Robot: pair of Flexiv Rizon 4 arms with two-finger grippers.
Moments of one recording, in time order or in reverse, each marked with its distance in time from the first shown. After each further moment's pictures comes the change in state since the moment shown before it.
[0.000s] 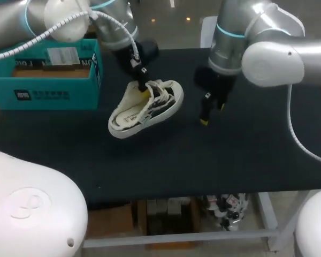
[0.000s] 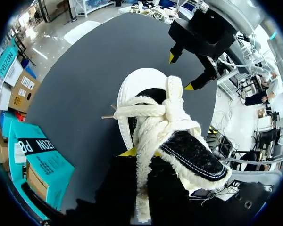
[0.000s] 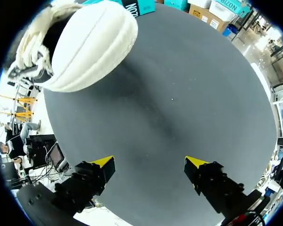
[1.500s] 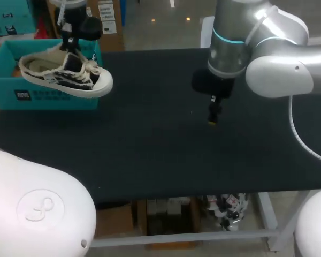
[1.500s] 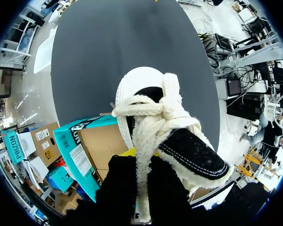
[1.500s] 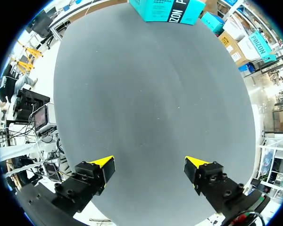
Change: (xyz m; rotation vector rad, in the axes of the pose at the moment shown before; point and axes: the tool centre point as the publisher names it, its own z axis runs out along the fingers) left arm -0.174 0.117 -0.116 -0.373 -0.109 0.732; right arm -0.006 -0.003 -0.022 0.008 -0.125 -0.361
